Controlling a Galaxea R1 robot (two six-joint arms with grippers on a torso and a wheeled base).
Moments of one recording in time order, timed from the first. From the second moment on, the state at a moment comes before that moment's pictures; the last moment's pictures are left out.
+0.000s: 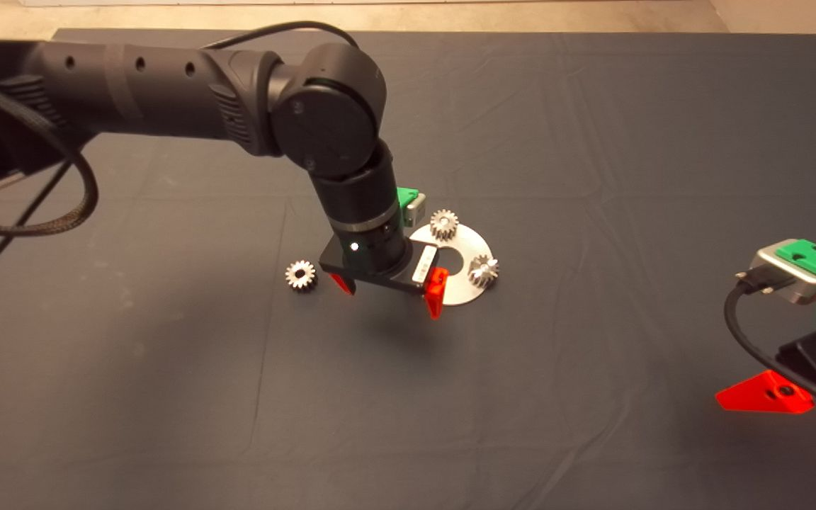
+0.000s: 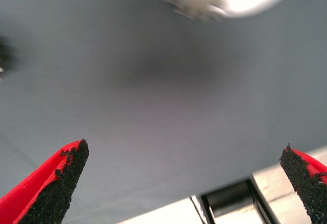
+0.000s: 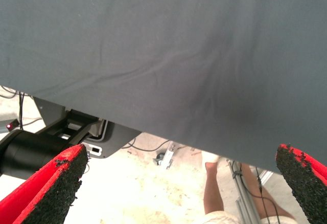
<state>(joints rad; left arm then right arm) -0.52 2.72 -1.09 0.05 1.41 -1.32 0.69 2.03 -0.35 0.06 -1.53 1.39</state>
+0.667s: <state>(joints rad) -0.52 2.91 -1.34 0.05 1.41 -1.32 0.69 2.03 -0.35 0.06 -1.53 1.39</state>
